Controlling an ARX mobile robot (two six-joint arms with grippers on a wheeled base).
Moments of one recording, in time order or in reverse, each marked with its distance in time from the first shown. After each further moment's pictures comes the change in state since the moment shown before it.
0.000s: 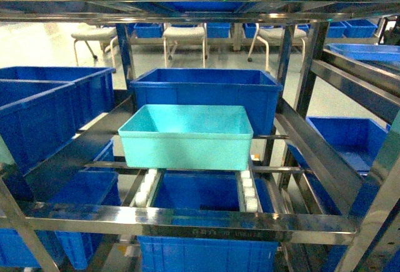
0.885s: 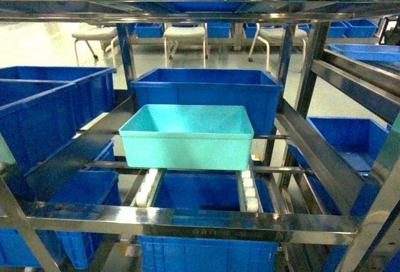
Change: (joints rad) left arm 0.000 -0.775 0.007 -0.779 0.001 0.000; right arm -0.137 -0.845 -0.097 -0.706 -0.138 0.000
